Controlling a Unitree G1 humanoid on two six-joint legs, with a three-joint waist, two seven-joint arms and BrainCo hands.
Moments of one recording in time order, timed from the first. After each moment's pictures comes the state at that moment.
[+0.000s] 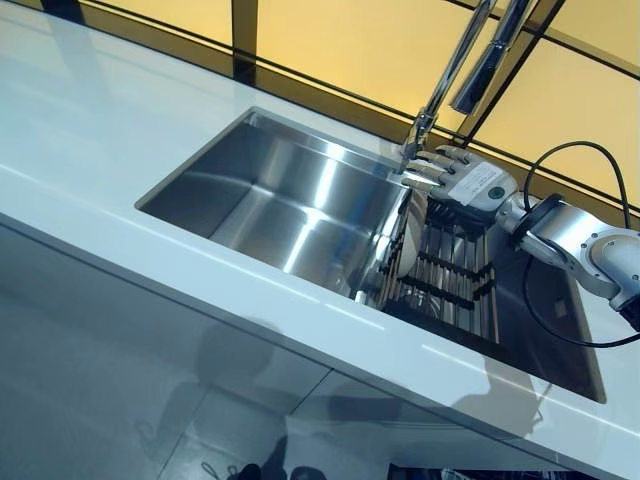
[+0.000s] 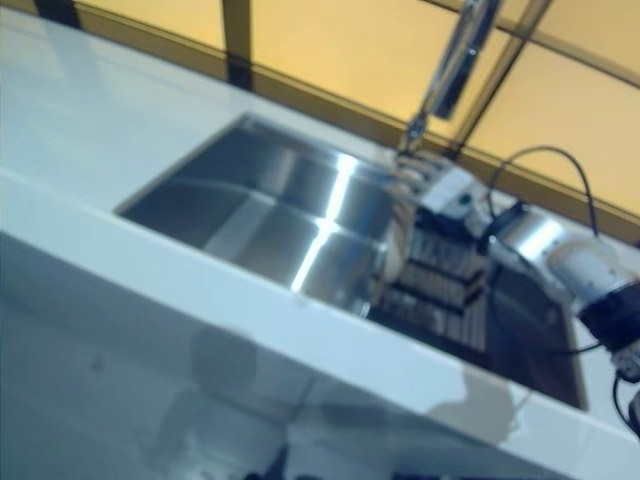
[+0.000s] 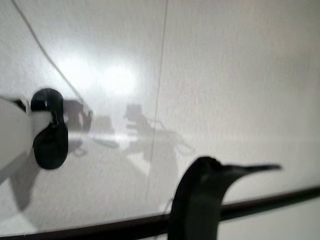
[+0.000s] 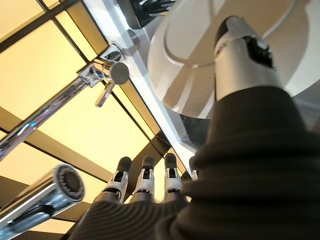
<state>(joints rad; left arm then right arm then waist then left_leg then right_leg) -0.06 0.44 -0.25 1.08 -0.26 0.10 -0.06 -1.16 -1.18 0.72 0.29 -0.85 -0.26 -0.18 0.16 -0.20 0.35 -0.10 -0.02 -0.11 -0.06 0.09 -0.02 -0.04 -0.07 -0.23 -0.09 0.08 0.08</state>
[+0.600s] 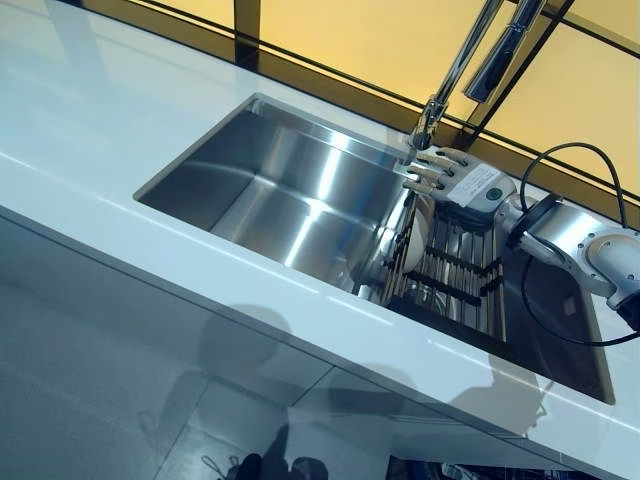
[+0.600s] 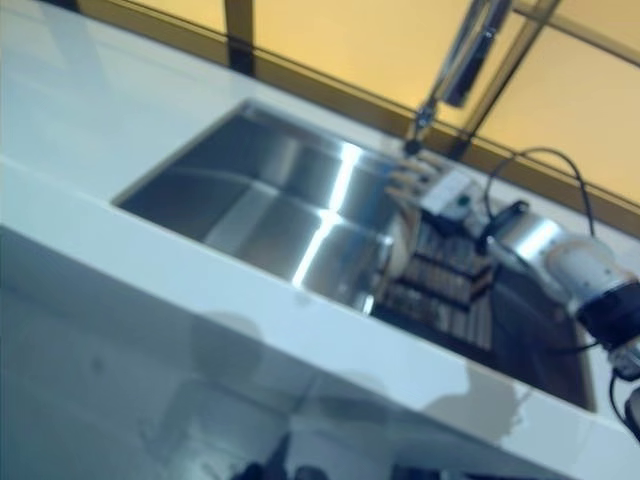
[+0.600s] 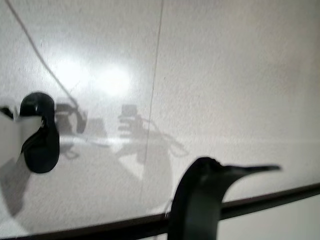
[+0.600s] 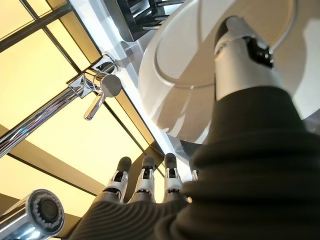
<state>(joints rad) -0.07 0.44 -0.25 1.08 -0.30 0.07 -0.05 -1.16 -1.17 0.72 0.31 -0.89 -0.26 -0.16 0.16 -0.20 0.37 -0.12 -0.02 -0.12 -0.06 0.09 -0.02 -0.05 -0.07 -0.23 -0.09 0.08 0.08</state>
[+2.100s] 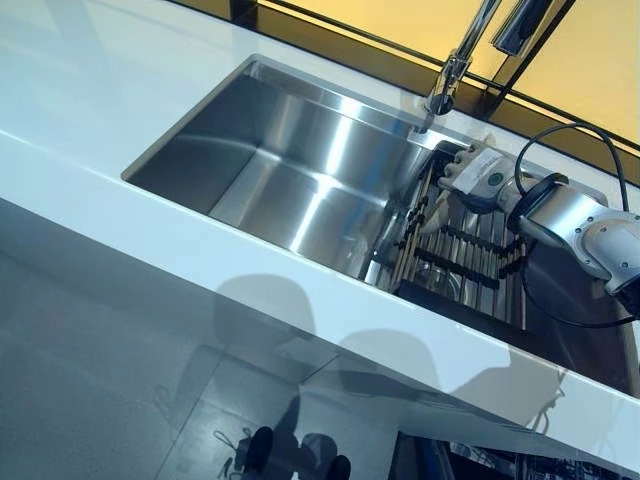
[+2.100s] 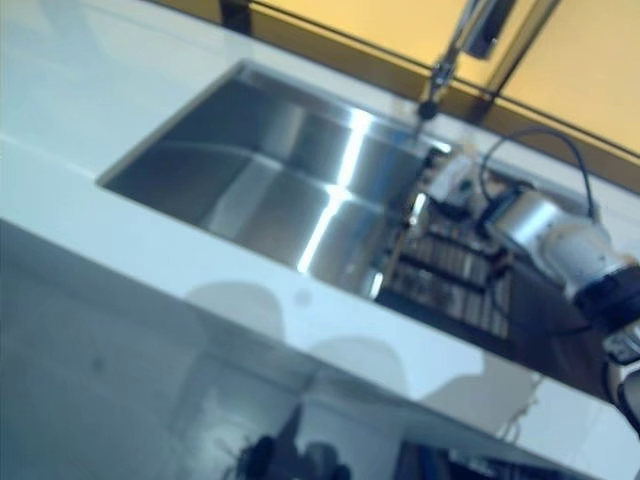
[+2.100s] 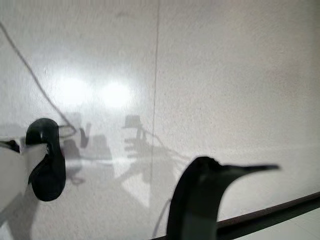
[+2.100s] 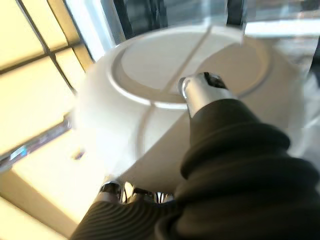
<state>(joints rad) -0.08 0.44 -0.25 1.04 -0.37 0.00 -0.05 -1.25 -1.15 0.78 0.36 -1.07 -0.22 0.02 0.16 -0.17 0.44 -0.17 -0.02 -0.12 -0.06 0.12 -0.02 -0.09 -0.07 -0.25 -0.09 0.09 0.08</state>
